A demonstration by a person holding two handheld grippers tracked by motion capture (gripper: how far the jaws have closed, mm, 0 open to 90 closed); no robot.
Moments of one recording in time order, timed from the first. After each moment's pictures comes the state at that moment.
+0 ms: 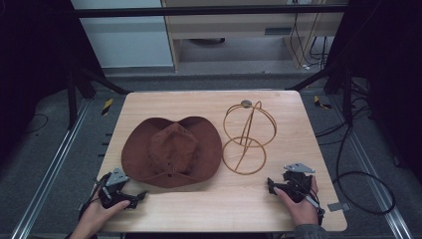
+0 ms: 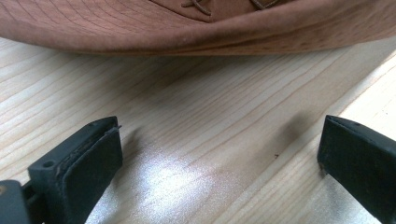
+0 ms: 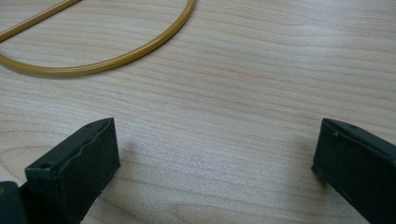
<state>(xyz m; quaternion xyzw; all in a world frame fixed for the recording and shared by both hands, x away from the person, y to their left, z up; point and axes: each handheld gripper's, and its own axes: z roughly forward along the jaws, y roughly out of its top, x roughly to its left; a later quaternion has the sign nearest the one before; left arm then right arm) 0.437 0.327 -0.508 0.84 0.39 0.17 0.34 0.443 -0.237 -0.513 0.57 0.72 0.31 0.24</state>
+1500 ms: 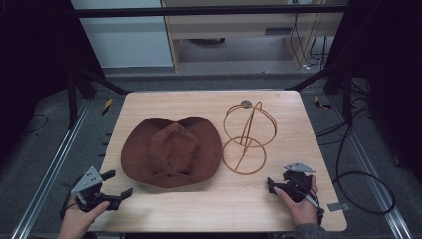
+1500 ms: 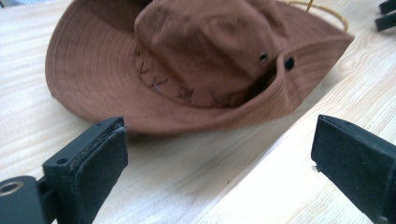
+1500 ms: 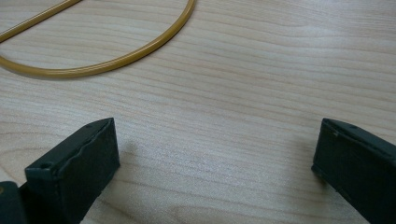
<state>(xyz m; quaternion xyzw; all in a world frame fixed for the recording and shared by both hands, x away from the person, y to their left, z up) 0.406 0.352 -0.447 0.79 0.36 0.19 0.46 0.444 -0.237 -0.513 0.57 0.72 0.31 0.25</state>
